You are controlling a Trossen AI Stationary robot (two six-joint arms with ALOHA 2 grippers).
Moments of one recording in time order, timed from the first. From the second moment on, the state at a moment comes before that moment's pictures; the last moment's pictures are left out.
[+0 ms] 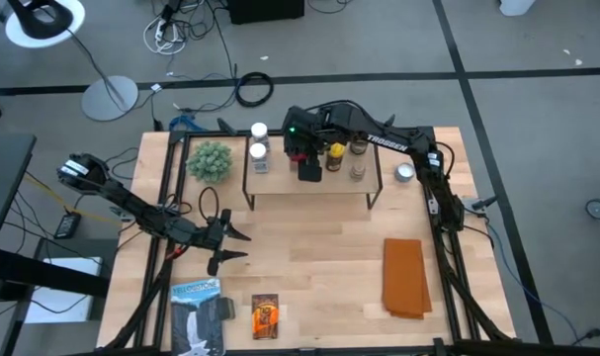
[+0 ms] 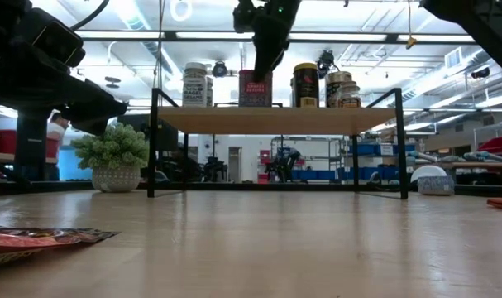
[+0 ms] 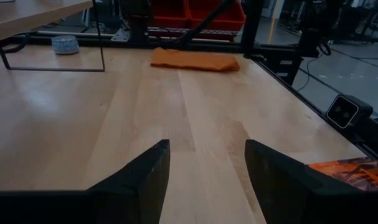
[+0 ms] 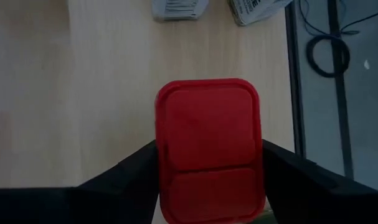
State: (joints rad) left arm -0.46 1.13 0.01 0.94 -0.29 -0.17; right arm -0.26 2.11 2.34 -1.34 0.13 -0.25
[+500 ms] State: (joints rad) left arm -0.46 1.13 0.01 0.94 -0.29 -0.17; right arm -0.26 2.11 2.33 -1.32 0.20 -0.27
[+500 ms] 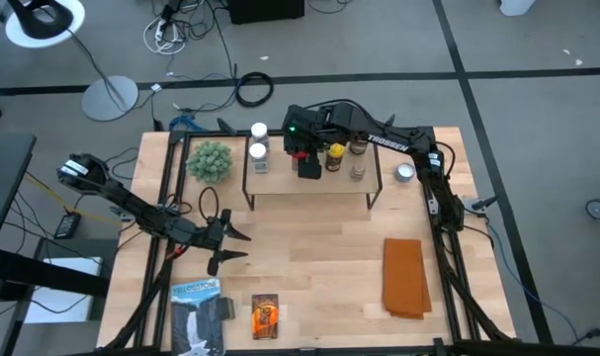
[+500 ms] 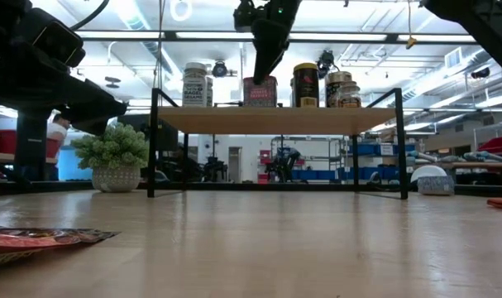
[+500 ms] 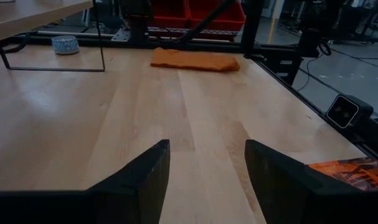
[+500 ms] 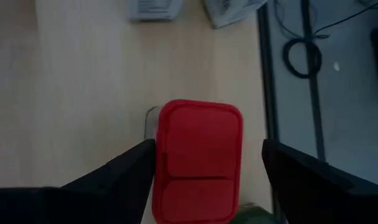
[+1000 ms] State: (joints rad) left arm -0.46 1.13 0.01 0.94 -0.30 -0.17; right arm -0.23 2.08 2.36 -1.30 0.21 -0.29
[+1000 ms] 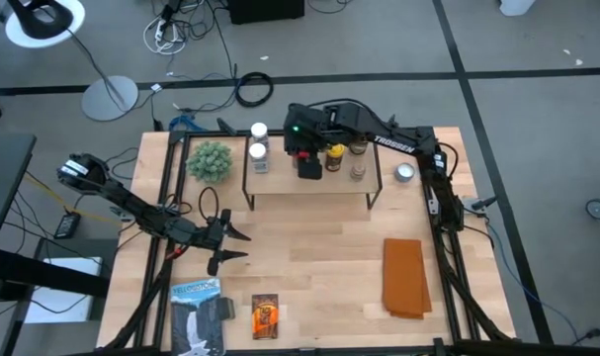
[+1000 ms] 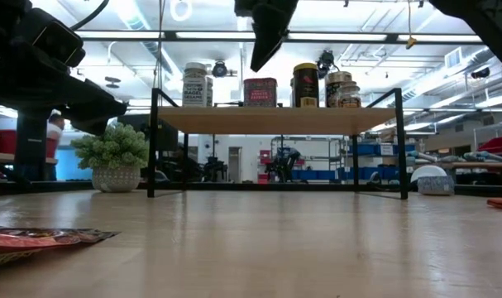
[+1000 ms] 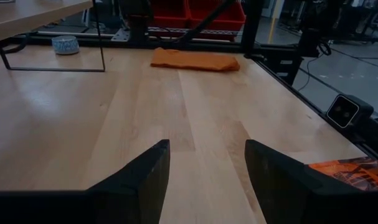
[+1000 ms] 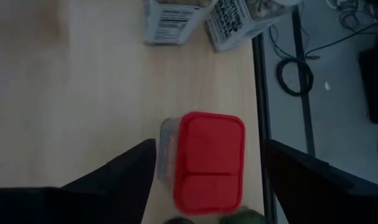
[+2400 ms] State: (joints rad) left arm -0.46 1.13 0.01 0.92 -0.30 -0.16; right arm 0.34 1.99 1.74 -0.35 0.18 -0.17
